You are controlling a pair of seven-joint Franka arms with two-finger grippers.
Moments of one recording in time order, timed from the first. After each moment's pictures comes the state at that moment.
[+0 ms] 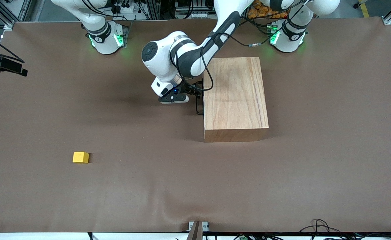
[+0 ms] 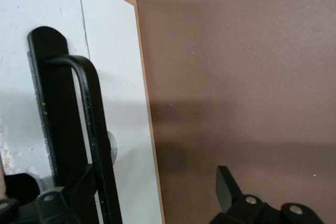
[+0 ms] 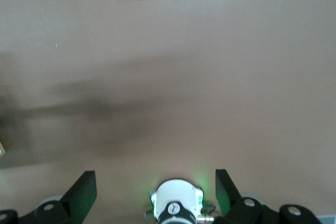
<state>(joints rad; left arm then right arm) -1.12 0.87 0.17 -1.07 0.07 1.69 -0.90 -0.07 -0.02 -0.07 -1.57 0.04 1.29 0.01</state>
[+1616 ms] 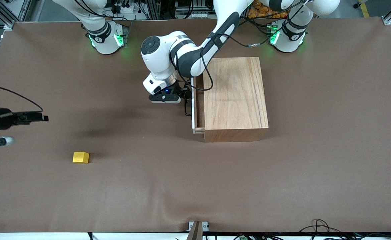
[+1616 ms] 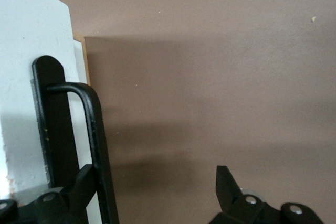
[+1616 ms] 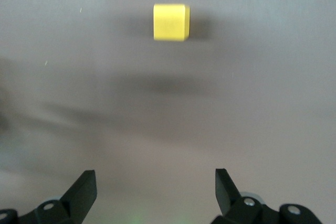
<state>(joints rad) -1.12 0.88 0.17 -1.07 0.04 1.90 -0.90 -0.15 0.44 -0.06 -1.47 0.17 1.60 -0.36</state>
